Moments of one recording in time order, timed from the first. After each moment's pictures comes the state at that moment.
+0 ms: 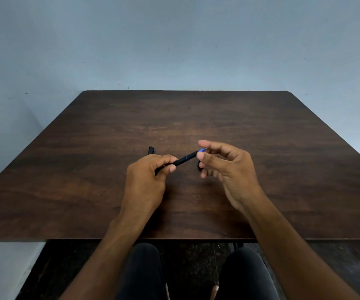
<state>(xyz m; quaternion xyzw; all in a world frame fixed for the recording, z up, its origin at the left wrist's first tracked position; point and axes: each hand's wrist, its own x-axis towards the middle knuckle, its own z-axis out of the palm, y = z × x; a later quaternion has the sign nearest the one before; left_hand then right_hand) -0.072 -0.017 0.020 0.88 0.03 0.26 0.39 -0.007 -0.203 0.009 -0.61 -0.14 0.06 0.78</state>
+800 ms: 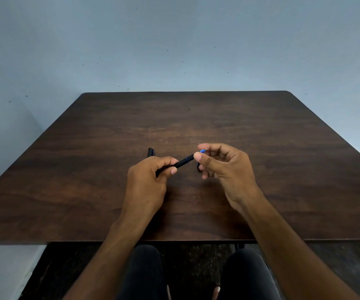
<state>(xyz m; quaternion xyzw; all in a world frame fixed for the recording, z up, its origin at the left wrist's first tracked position) -0.072 -0.020 0.020 0.89 0.04 0.24 0.39 -0.007 -0.199 0.009 -0.63 -0.12 0.04 0.76</state>
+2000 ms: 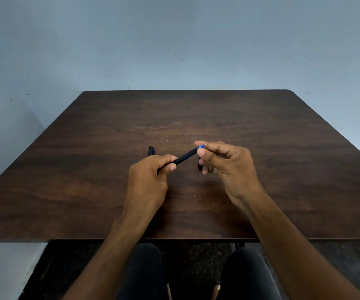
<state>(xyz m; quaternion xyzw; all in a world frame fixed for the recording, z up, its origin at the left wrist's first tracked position) -0.072 -0.022 0.023 0.89 0.03 0.27 0.37 -0.002 -0.198 0.009 -0.63 -0.16 0.03 0.76</state>
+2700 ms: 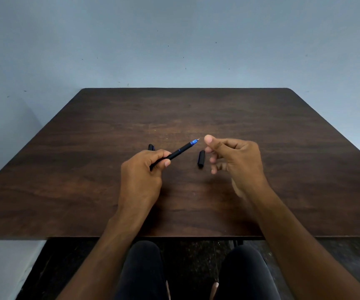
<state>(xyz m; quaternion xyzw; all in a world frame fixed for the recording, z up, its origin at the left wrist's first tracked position) -0.071 -0.014 0.022 0.88 0.05 0.30 0.37 0.006 -0.205 0.022 -0.66 -0.07 0.00 0.75</state>
